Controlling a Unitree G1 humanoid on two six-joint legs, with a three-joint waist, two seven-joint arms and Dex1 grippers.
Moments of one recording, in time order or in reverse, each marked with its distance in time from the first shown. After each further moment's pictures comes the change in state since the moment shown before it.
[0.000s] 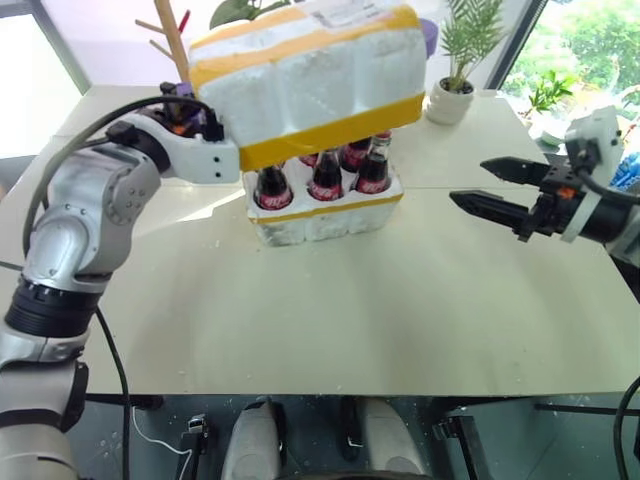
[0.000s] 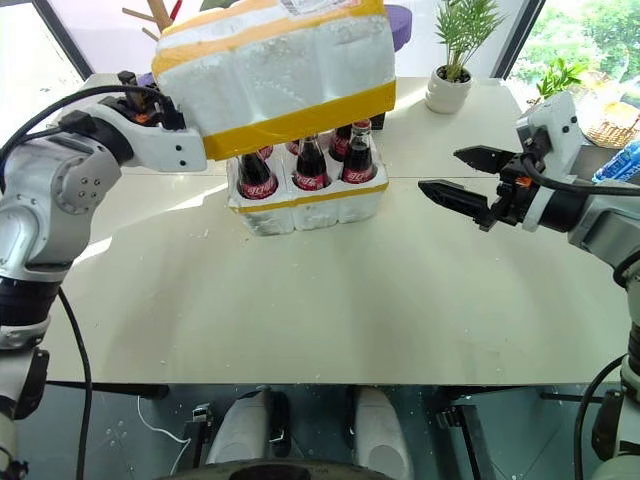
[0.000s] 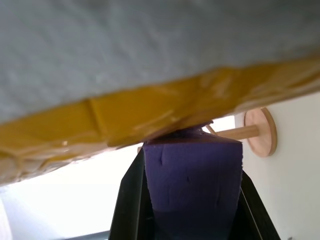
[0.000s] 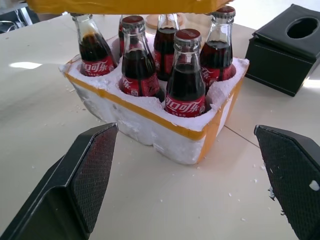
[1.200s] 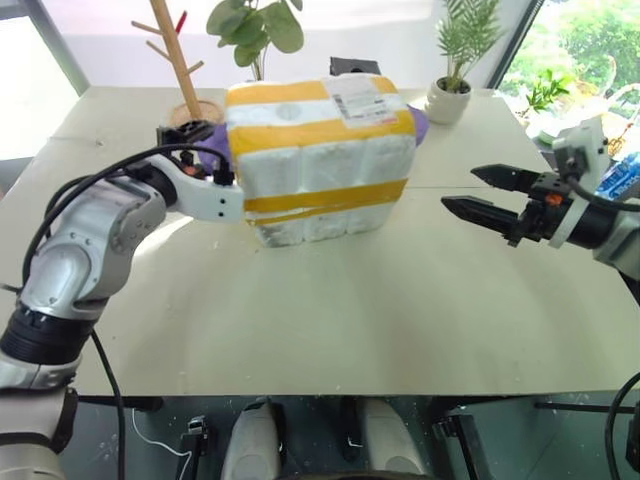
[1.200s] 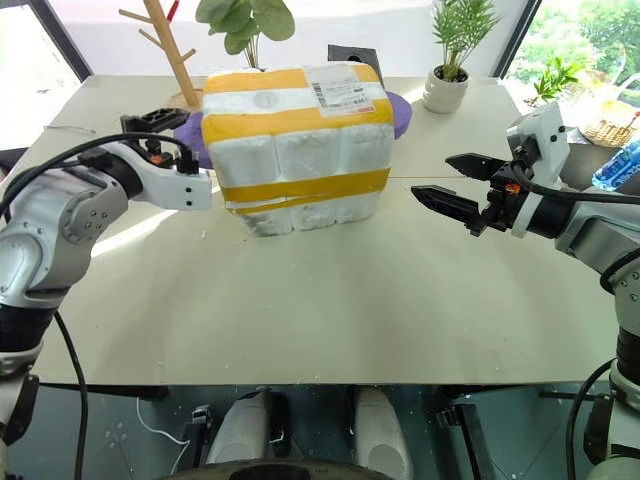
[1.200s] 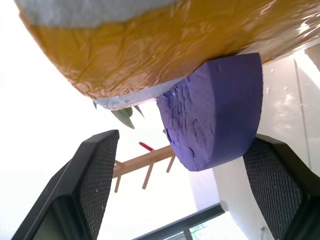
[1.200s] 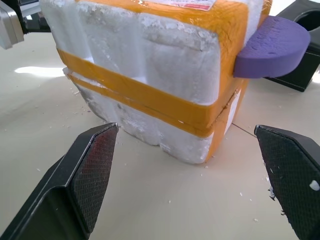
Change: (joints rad) left arm 0.189 0.000 0.030 -0.116 0.013 -0.015 -0.084; right arm 0.013 0.033 0.014 -0.001 0.012 -0.010 -0.009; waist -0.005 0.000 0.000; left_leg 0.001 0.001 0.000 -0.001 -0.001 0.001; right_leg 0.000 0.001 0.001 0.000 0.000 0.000
